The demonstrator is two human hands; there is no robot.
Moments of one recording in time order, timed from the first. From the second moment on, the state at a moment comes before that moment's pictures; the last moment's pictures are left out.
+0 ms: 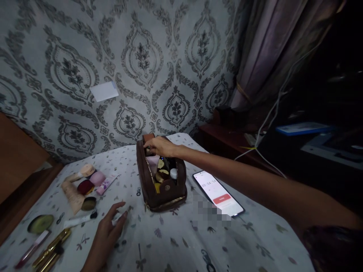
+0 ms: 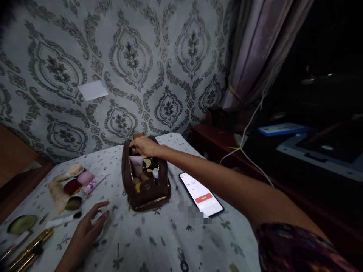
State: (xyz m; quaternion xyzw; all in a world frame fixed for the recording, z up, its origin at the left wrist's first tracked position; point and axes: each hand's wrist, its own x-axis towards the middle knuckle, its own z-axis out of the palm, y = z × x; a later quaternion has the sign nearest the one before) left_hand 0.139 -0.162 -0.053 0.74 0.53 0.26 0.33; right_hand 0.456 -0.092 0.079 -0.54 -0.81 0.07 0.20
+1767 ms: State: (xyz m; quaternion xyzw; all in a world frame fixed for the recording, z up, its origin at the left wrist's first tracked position) left_hand 0.122 -0.160 -0.056 0.71 0.45 0.32 0.43; right_hand 0.454 -0.057 0.054 -0.60 -0.69 0.06 0.40
